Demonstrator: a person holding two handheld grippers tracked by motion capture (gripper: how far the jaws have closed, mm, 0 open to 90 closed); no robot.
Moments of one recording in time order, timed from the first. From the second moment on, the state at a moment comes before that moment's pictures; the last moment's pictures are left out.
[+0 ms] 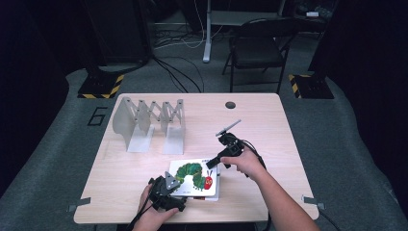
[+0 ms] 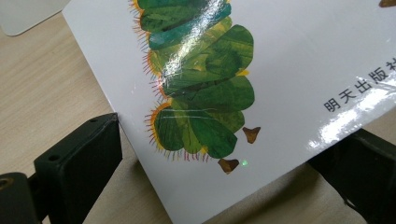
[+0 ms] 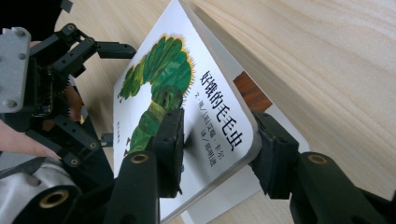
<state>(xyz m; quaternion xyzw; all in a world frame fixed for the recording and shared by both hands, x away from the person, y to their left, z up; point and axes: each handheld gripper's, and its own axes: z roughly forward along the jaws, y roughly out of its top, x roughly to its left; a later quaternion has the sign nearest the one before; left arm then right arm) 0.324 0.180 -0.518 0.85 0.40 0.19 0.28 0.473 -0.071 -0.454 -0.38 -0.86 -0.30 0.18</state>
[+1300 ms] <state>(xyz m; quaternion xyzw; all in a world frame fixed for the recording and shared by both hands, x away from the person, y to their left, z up) 0.321 0.213 -0.503 0.86 0.39 0.11 0.30 0.470 -0.078 -0.451 -0.35 -0.86 -0.31 0.18</state>
